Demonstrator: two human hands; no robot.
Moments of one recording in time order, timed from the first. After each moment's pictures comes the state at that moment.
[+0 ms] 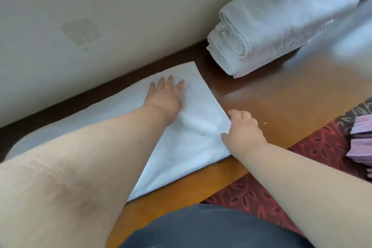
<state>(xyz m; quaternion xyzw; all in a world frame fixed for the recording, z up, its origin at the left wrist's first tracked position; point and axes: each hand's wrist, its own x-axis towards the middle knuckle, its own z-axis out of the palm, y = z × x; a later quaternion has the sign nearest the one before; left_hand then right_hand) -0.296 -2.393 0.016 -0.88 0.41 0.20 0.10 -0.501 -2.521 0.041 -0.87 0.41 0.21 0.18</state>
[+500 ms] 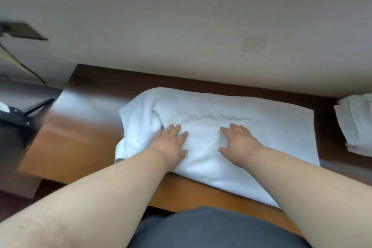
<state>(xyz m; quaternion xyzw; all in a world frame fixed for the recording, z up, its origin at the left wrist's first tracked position) -0.378 -2.117 0.034 -0.94 0.13 0.31 0.04 -0.367 -2.353 0.046 -0.93 -0.04 0.35 0.09</state>
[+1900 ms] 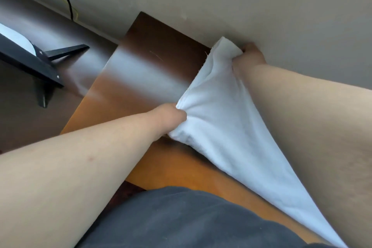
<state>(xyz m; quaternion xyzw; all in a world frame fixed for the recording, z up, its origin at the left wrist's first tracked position) -0.317 -1.849 0.032 -0.70 -0.29 0.38 -0.53 -0.139 -2.027 0.054 -0.95 0.09 0.17 0.26</state>
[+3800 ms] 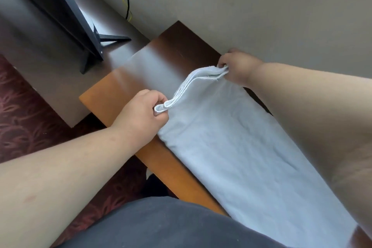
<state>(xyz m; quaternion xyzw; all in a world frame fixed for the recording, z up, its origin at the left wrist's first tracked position) -0.438 -1.863 0.087 -0.89 -0.25 -0.01 -0.38 -0.157 -2.019 0.084 -0.90 -0.40 0.16 0.01</state>
